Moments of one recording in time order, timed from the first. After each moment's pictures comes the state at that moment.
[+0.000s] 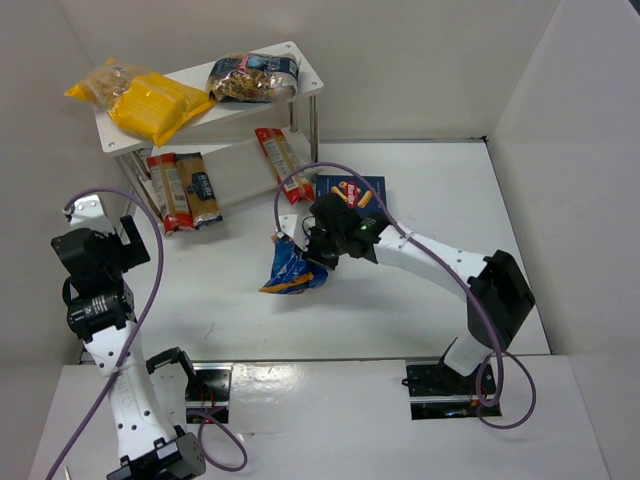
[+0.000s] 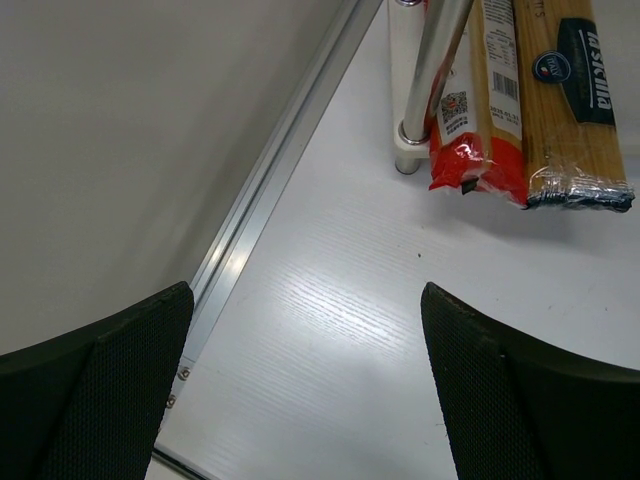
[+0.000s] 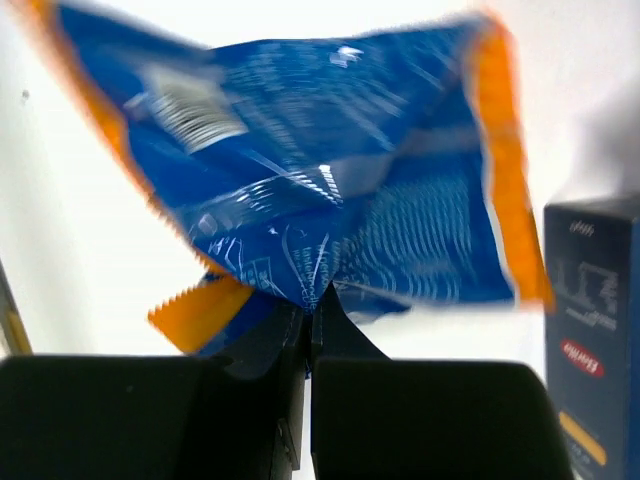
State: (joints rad) left arm 0.50 0.67 0.89 -0.61 -0.02 0.07; right arm 0.84 1.62 1.26 -0.51 -0.26 -0.50
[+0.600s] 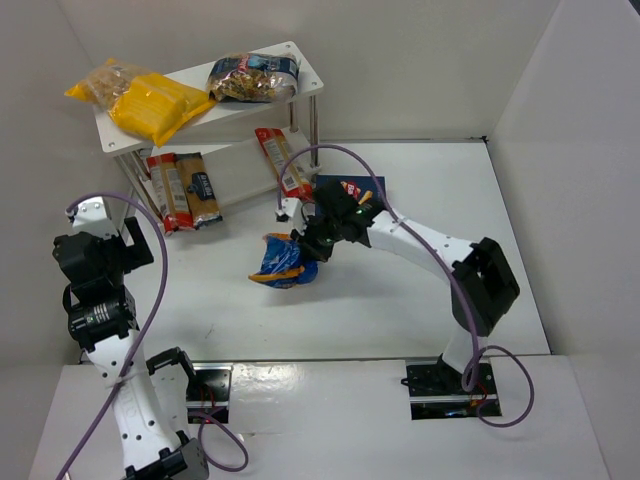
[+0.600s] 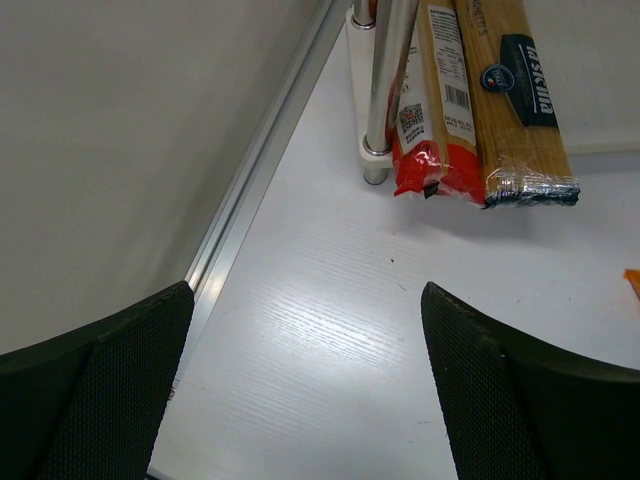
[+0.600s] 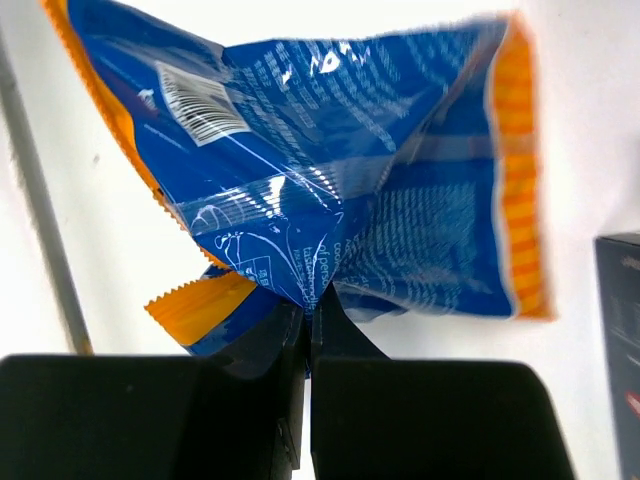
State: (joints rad) left arm 0.50 0.63 0.89 -0.61 0.06 0.08; right arm 0.75 1.70 1.35 -0.54 -0.45 -0.39
